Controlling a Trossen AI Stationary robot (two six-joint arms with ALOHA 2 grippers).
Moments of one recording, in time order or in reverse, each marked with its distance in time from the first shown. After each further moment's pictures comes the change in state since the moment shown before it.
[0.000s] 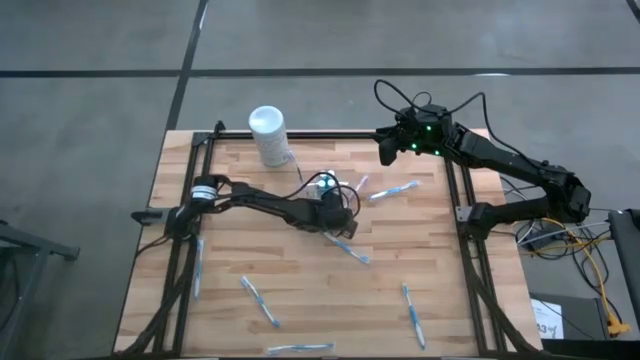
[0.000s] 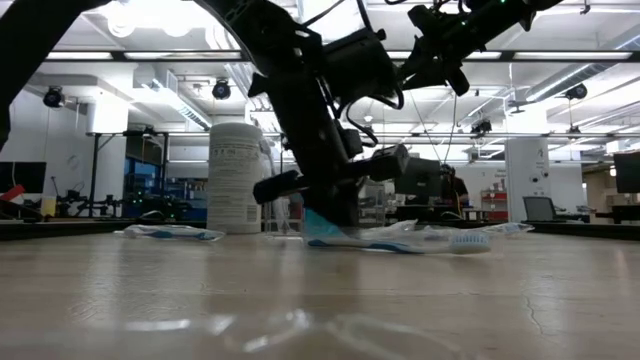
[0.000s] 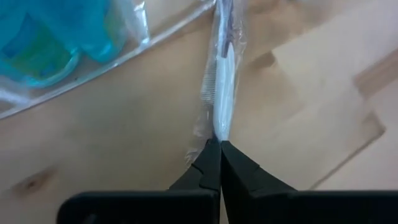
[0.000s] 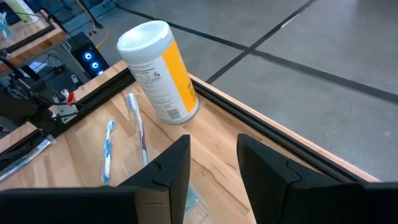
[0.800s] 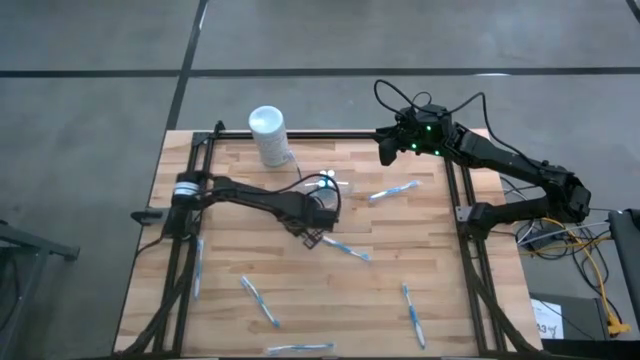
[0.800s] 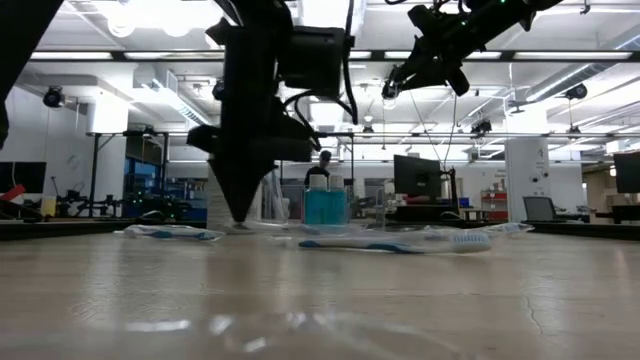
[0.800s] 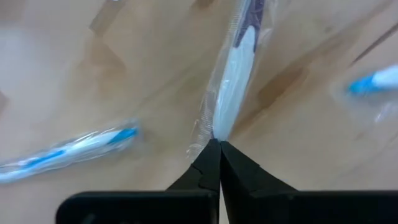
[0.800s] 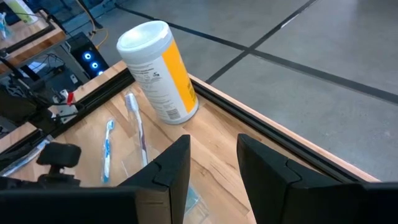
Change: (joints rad) left arm -0.003 -0.146 -0.003 -0.645 0.191 0.208; right arm 0.000 0.000 0.000 0.000 0.001 0.000
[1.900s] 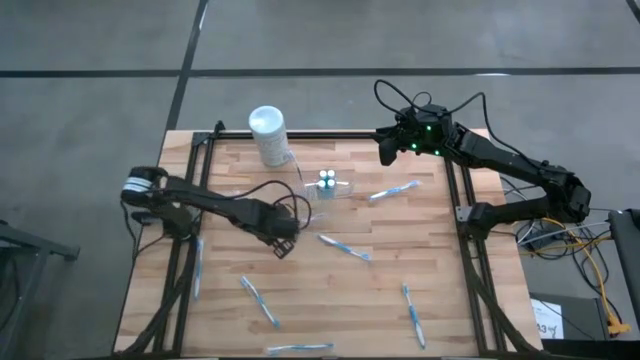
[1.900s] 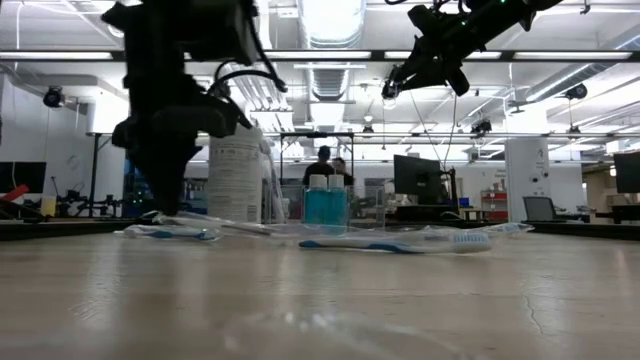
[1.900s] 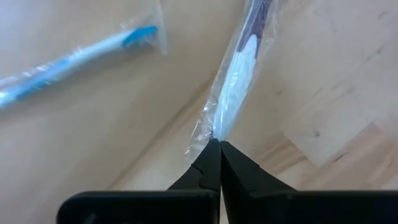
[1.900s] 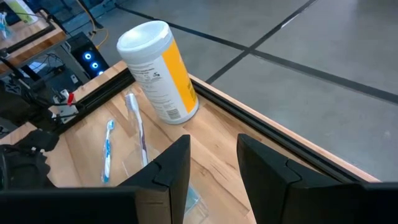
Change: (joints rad) left arm -0.108 -0.375 -0.457 0.242 0.040 -0.085; right arm 0.000 0.000 0.000 0.000 -0.001 0.000
